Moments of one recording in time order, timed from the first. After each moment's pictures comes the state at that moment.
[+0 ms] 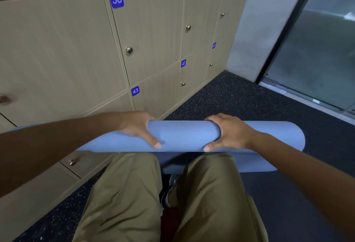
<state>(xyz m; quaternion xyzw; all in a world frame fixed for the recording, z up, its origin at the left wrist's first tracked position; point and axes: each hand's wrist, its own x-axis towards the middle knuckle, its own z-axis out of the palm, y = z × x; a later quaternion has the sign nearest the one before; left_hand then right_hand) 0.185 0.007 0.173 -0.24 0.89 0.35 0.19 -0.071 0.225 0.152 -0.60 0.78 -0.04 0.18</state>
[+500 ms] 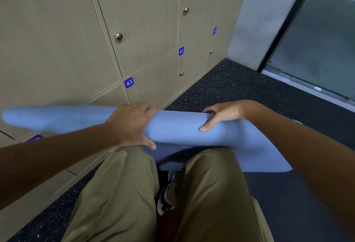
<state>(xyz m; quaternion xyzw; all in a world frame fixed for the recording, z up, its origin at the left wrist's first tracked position) 0.170 0.005 0.125 -0.20 0.97 -0.07 0.06 -0.119 0.159 0.149 -0.48 0.75 -0.01 0.44</state>
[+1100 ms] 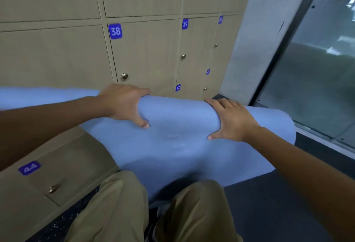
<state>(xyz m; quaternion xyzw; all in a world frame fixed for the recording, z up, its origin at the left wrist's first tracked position) 0.143 -0.033 0.279 -0.27 0.96 -0.03 0.01 -0.135 0.183 0.234 -0.61 0.79 -0.01 -0.05</state>
